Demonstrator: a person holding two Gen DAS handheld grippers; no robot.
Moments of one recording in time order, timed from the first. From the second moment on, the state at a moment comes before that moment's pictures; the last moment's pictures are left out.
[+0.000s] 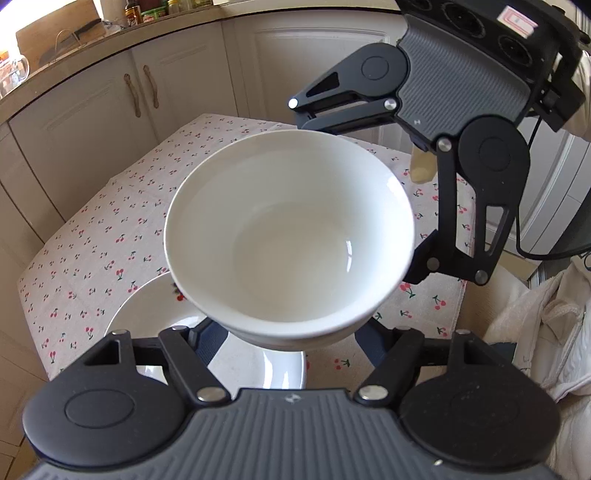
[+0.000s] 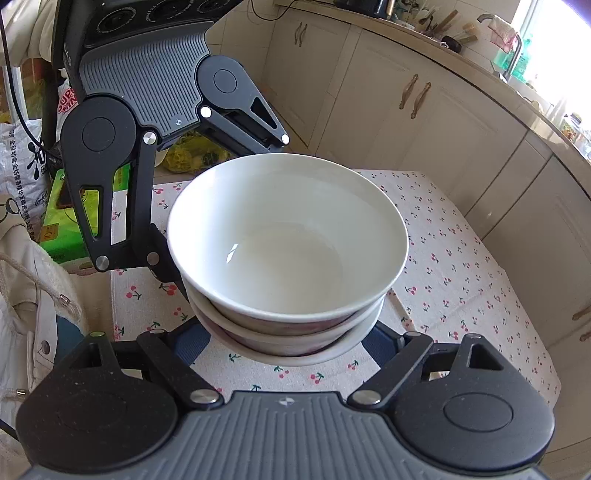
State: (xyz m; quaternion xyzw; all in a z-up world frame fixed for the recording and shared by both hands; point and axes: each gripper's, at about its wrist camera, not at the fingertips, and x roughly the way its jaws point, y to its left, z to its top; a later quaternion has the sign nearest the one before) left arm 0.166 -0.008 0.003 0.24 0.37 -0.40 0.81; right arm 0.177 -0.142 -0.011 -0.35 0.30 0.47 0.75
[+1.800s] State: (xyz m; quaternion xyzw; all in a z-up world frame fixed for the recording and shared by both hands) left arm 0.213 0.064 -0.034 0.20 0.40 -0.36 0.82; right arm 0.257 -0.071 -0.053 -0.31 0.35 0.50 0.73
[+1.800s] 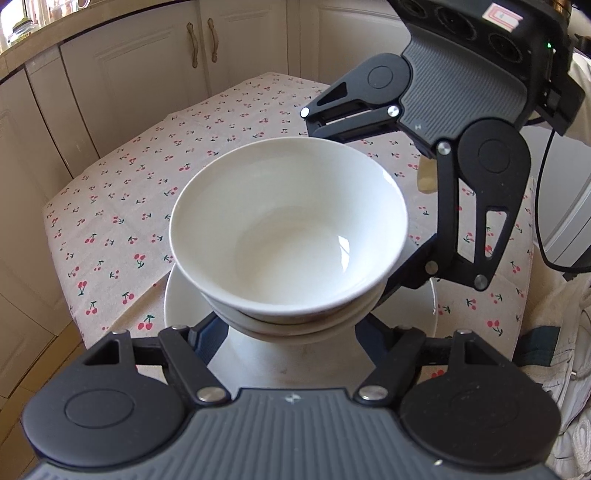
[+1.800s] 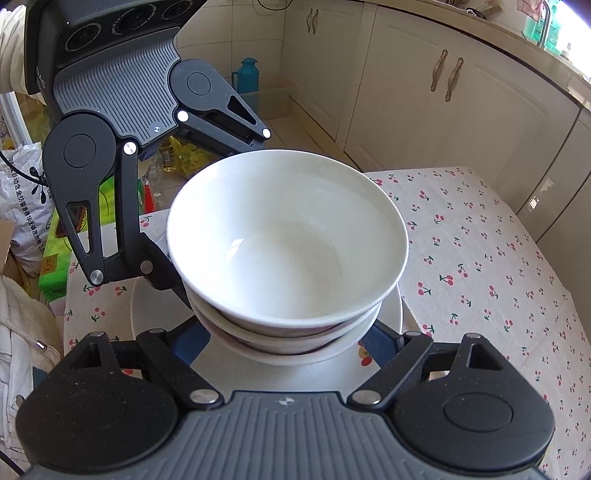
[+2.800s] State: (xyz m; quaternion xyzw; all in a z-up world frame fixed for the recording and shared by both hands) left arm 0.067 0.034 0.013 0.04 0.25 -0.06 0.97; right arm 0.138 -0.146 -0.011 -0.11 0.34 0.16 0.92
